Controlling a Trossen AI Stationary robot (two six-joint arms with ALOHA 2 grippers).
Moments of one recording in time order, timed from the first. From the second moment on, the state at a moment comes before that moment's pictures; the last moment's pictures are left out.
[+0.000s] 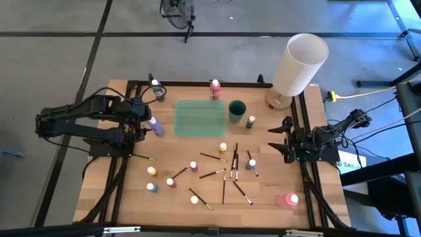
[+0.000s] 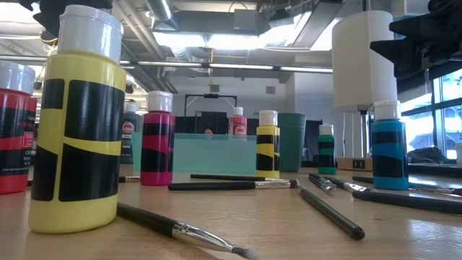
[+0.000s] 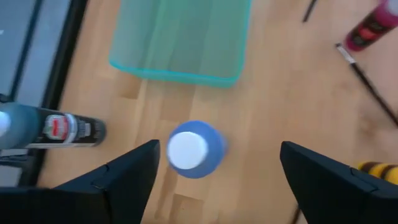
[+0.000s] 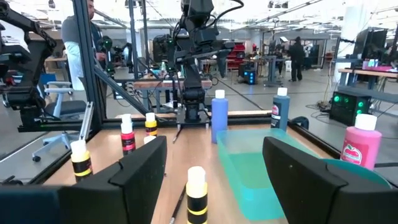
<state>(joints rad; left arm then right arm) 0.15 0.79 0.97 -1.23 -0.15 0.00 0.51 0.06 0.06 0.11 0.55 -0.02</state>
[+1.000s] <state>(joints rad) 0.15 0.83 0.97 -1.24 -0.18 -0.06 0.51 0.07 0.06 0.18 0.55 0.10</state>
